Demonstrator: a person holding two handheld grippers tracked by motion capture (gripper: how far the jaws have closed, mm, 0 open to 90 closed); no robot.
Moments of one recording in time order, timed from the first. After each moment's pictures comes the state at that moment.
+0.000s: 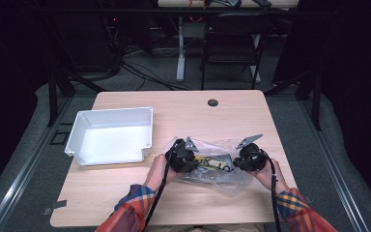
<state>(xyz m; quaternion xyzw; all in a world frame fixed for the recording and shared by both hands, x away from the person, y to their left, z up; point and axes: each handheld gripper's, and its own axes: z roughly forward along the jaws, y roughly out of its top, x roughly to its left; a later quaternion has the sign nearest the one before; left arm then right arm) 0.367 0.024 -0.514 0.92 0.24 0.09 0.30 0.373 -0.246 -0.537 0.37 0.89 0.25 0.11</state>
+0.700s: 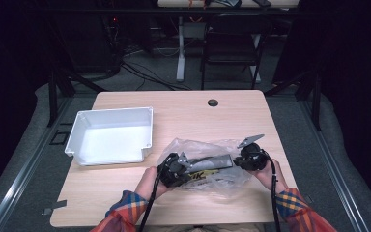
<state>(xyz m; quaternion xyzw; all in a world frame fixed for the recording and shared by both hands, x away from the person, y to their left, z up) 0.329 0.049 -0.524 0.94 0.21 0.02 0.25 0.375 -0.249 -0.540 0.38 0.88 0.26 0.12</state>
